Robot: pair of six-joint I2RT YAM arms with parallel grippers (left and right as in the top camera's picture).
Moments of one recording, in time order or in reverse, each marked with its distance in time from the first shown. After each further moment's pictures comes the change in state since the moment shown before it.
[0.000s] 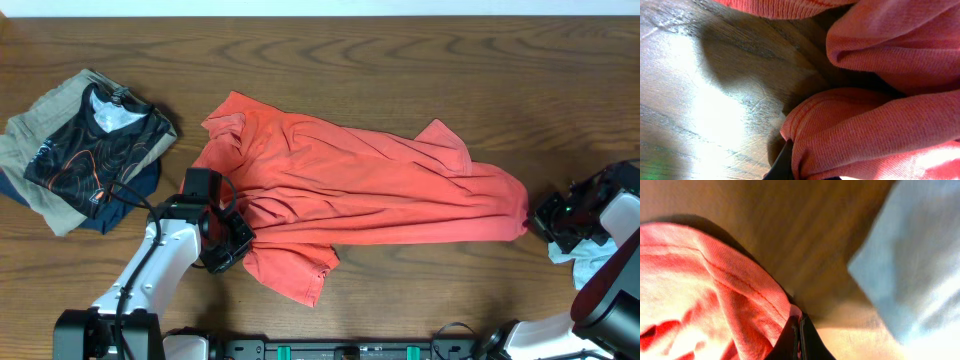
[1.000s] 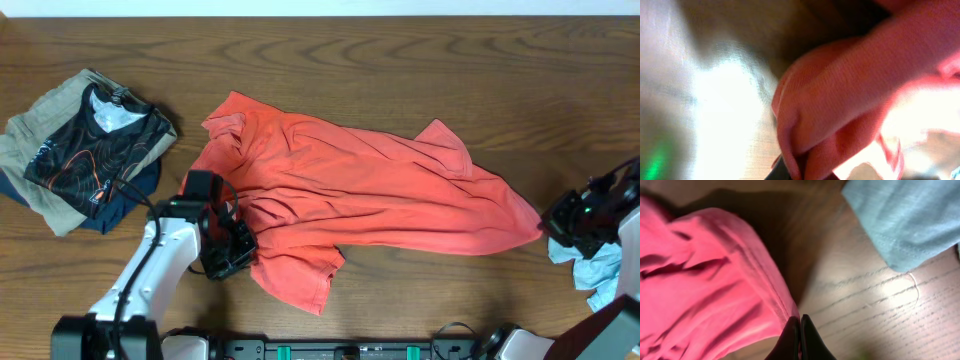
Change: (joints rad) left arm -0.010 -0.020 0.042 -0.167 0.100 0.161; right arm 0.000 -0.285 0.125 -0.365 0.013 -0.058
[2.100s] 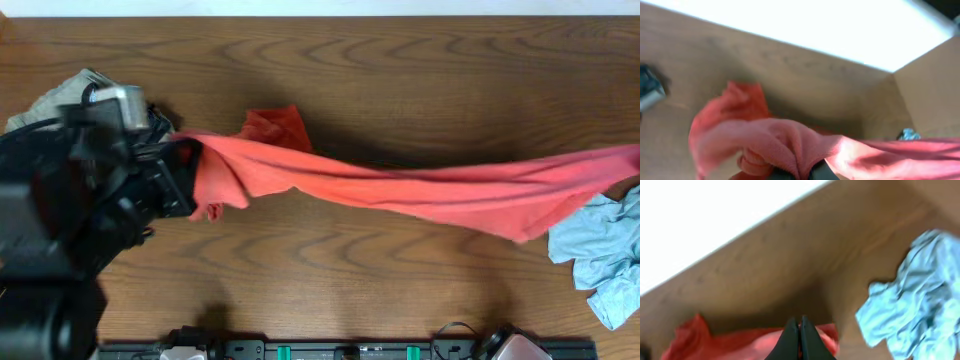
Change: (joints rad) left arm 0.047 -0.344 1.048 -0.314 -0.035 0.183; right arm -0.036 -0.175 1.015 -0.402 -0.067 -0.113
